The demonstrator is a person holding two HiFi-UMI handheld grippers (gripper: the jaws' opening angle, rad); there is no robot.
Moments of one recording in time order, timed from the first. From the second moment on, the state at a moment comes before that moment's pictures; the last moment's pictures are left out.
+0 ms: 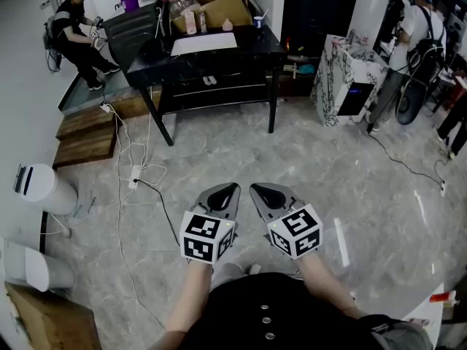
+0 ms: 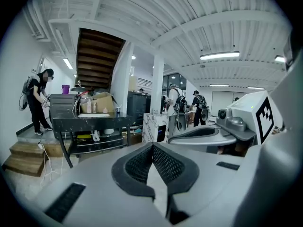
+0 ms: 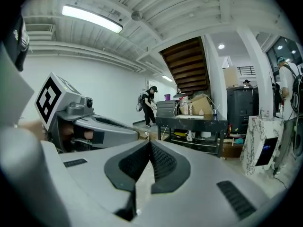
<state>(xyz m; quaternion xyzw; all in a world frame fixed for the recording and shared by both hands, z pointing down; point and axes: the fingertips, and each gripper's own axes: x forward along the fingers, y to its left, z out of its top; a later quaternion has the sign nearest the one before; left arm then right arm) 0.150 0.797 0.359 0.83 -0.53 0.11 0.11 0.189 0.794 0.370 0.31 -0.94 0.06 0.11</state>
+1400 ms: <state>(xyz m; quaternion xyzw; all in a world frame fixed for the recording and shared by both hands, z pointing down) 0.146 0.659 0.369 0.85 -0.52 0.06 0.12 0.184 0.661 0.399 0.30 -0.94 0.09 0.10</state>
